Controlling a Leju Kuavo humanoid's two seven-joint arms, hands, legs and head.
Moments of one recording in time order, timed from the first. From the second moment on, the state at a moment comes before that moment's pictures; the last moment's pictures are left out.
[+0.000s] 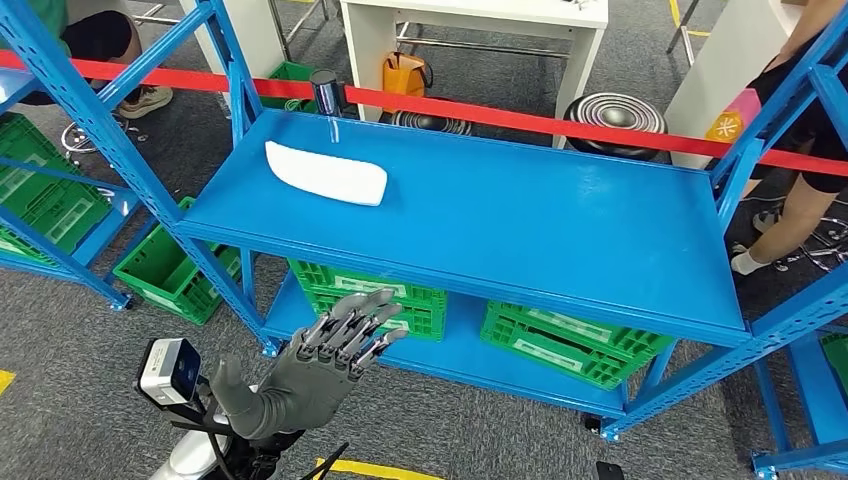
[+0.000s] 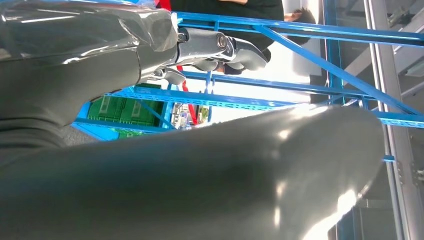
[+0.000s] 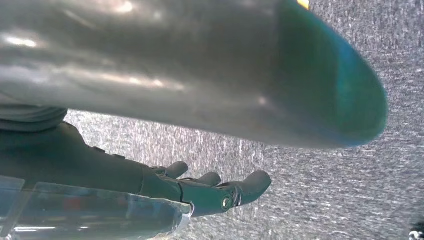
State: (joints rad) left arm -0.11 0.17 -0.67 -1.76 0.68 -0.55 -0.49; right arm 0.01 -0.06 0.29 -0.27 -0.46 -0.18 -0.02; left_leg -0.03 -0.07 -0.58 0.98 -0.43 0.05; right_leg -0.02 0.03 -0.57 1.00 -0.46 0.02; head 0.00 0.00
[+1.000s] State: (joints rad) left arm -0.10 0.17 -0.66 -1.77 0.68 -0.54 -0.49; right arm 0.00 -0.07 0.31 -0.27 -0.48 -0.17 -0.03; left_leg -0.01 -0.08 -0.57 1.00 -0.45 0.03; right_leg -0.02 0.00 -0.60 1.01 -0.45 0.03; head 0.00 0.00
